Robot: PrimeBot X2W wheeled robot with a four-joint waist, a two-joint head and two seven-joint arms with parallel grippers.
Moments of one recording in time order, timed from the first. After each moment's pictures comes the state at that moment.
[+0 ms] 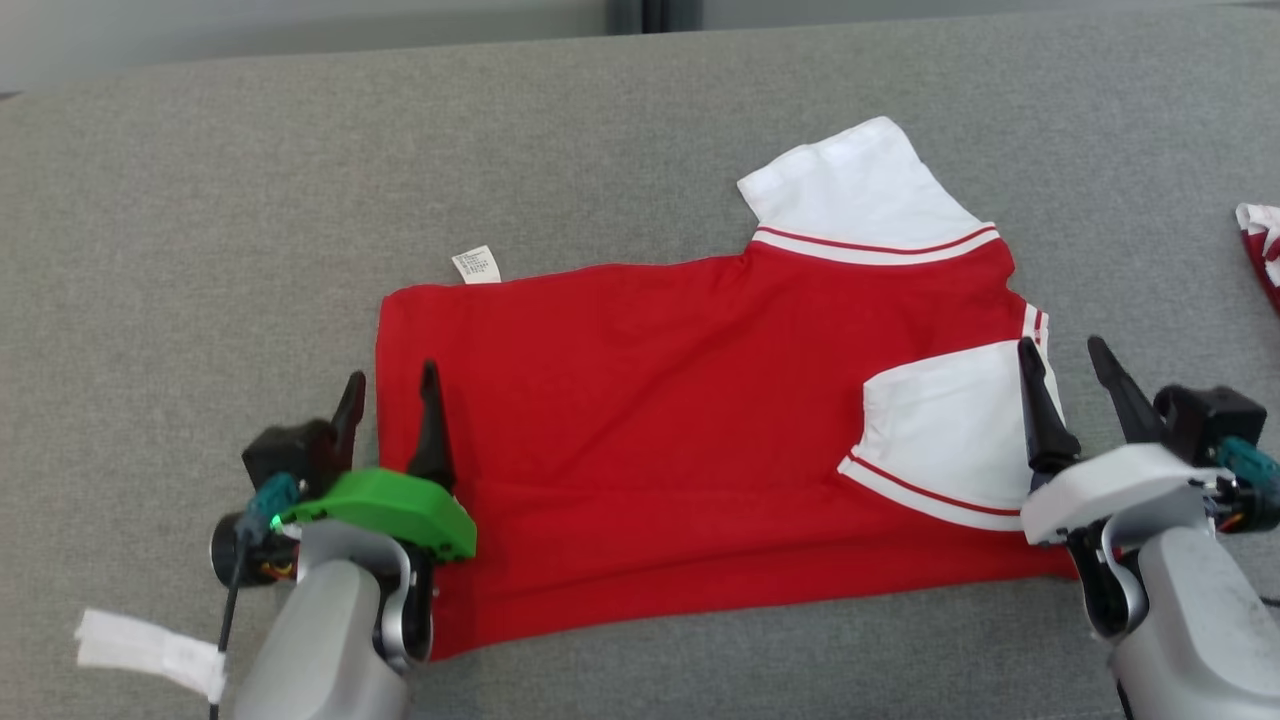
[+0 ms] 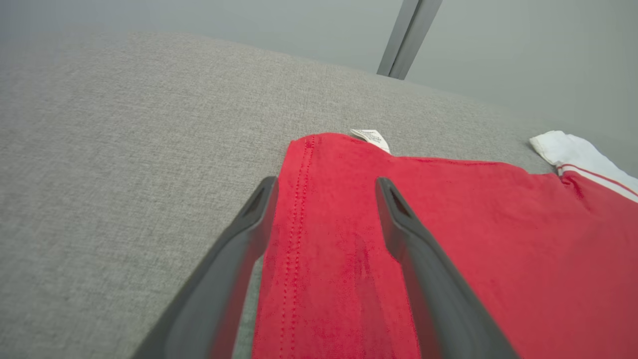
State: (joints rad) left arm -0.36 0.05 -0.22 0.57 -0.45 0.00 -0.26; right arm -0.33 -0.13 -0.06 0.49 0.28 0.13 -0.26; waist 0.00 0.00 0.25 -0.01
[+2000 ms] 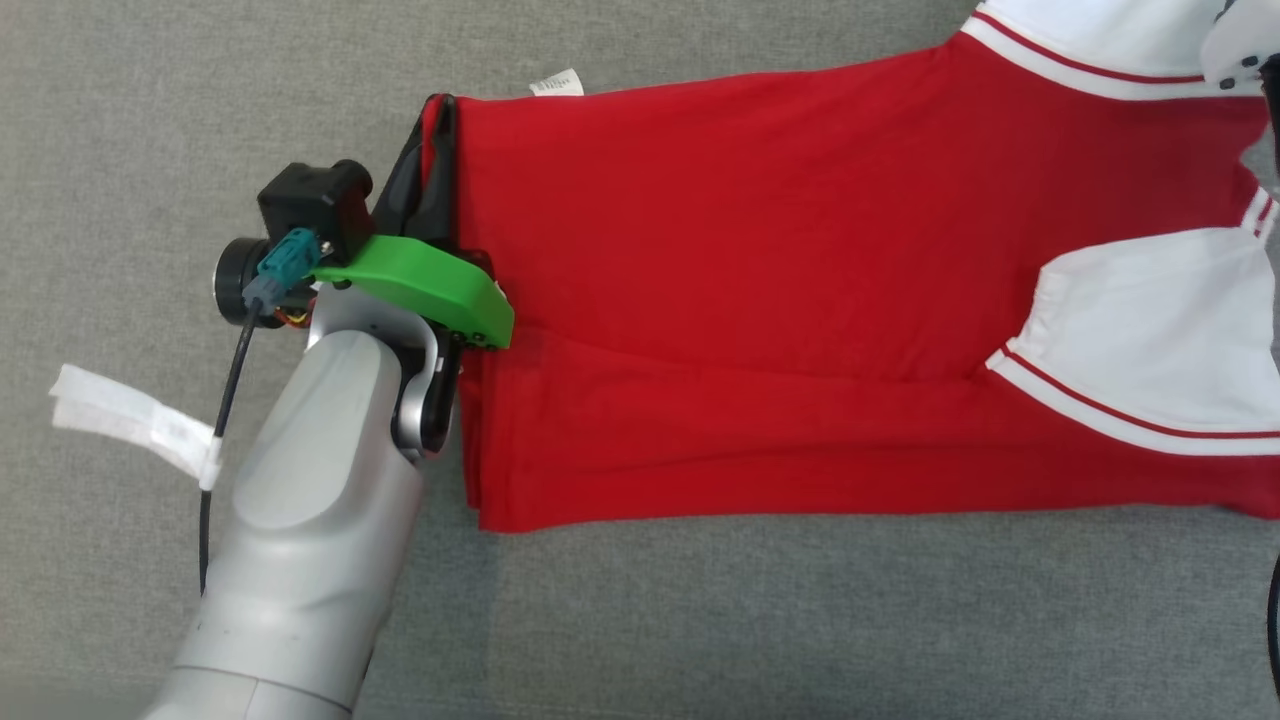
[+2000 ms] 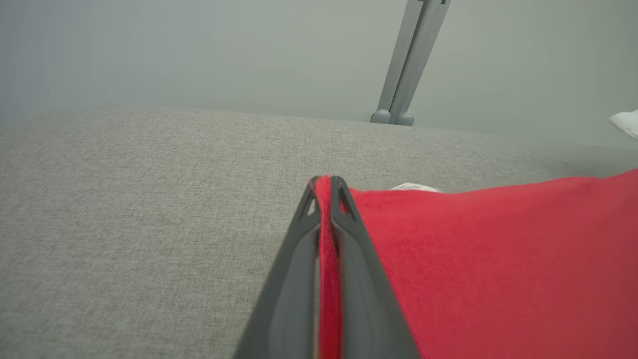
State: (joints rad) left arm -0.77 0.05 -0.35 0.66 -0.44 -0.04 -0.26; right arm -1.20 -0.34 0.03 0.99 0.13 0.13 -0.26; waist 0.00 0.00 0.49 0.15
